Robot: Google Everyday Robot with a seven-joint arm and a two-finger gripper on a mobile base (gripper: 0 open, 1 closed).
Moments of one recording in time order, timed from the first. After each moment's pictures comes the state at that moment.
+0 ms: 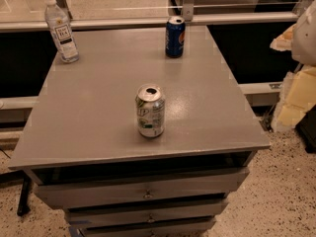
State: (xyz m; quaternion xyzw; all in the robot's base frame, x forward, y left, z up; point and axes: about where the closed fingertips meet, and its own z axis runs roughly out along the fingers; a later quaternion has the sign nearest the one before) arm 0.438 -0.217 0.976 -0.60 0.78 -0.03 0.16
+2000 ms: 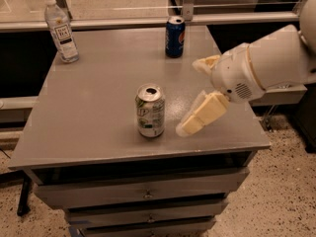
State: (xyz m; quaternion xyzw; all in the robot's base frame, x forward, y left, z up) arm 0.469 -0.066 0.923 -0.57 0.71 0.19 0.36
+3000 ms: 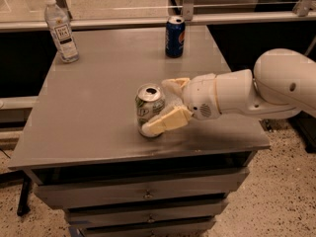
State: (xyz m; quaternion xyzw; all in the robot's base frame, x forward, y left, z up) arm 0.496 0.000 0.872 -0.51 0.67 0.32 0.43
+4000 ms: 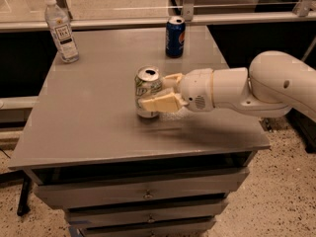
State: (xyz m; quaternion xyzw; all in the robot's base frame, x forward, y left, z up) arm 0.524 0.011 0.883 -0.47 0.66 0.35 0.47
